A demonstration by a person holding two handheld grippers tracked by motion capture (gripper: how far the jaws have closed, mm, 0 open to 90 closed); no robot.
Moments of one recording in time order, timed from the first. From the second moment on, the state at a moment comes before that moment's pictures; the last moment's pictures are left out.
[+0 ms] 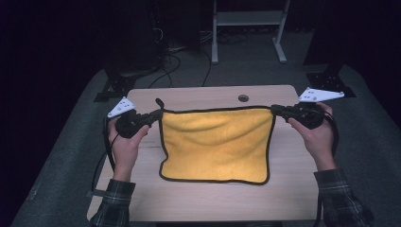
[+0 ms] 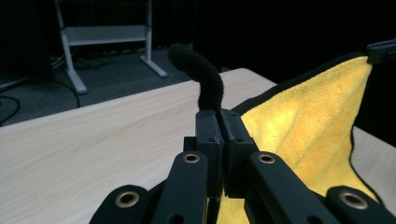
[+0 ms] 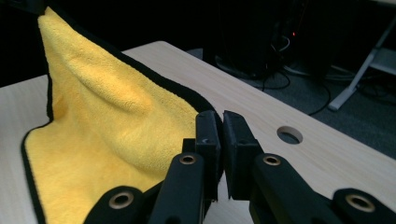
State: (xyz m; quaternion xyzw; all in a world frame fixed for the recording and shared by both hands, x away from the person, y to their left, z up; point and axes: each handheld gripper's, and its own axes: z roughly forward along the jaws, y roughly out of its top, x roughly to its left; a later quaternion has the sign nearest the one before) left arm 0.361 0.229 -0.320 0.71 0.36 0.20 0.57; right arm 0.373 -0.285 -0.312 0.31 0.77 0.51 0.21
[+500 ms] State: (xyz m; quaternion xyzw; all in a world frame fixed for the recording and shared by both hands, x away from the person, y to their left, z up) left arm 0.291 0.239 -0.281 0.71 0.32 0.21 0.59; right arm 0.293 -0.301 -0.269 0.27 0.75 0.54 0.25
